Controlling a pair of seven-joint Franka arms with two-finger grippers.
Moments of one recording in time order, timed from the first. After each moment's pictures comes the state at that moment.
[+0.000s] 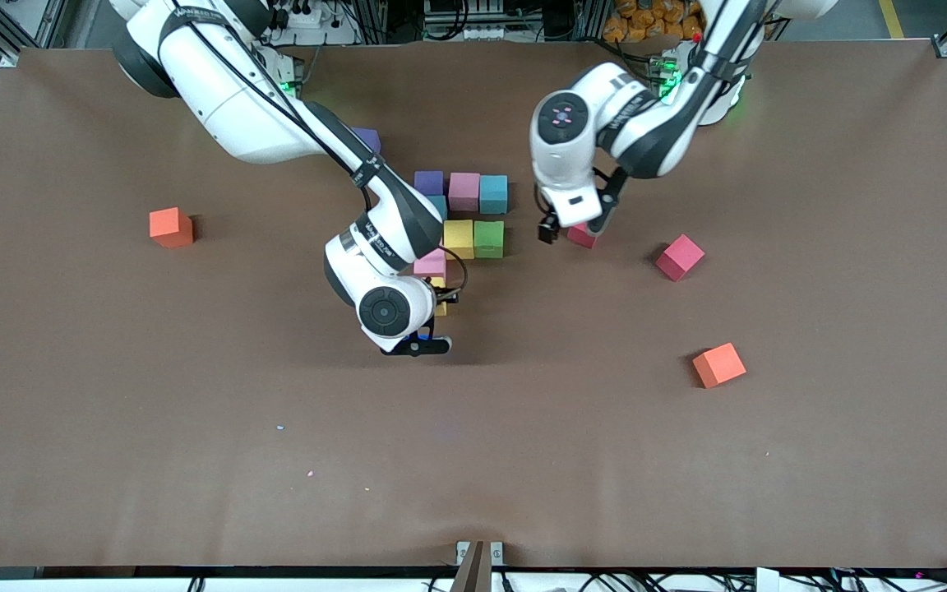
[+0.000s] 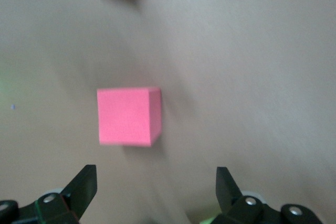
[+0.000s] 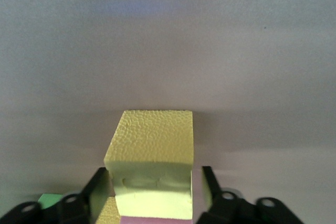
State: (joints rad) left arm -0.44 0.20 -0.32 -2.21 0.11 2.22 -1.89; right arm 0.41 0.88 0.26 -1.30 0.08 1.87 0.55
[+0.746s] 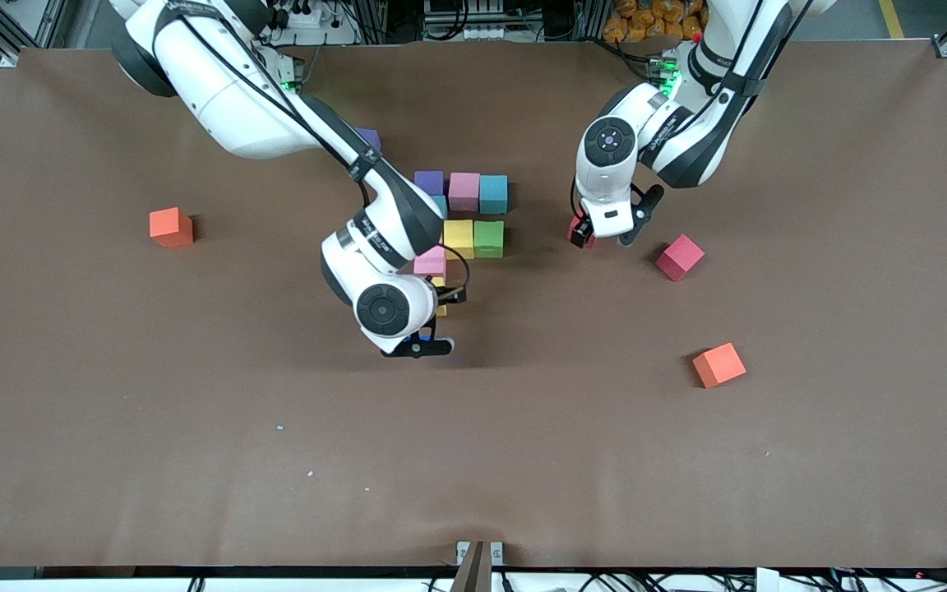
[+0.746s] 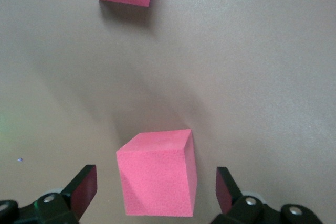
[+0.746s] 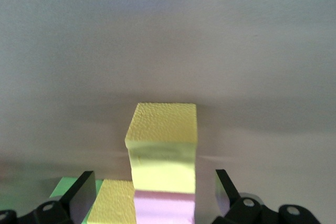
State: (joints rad) left arm -0.37 0.20 -0.32 -2.34 0.11 2.33 -1.73; right arm 0.40 0.87 0.28 -1.22 0.08 1.77 0.55
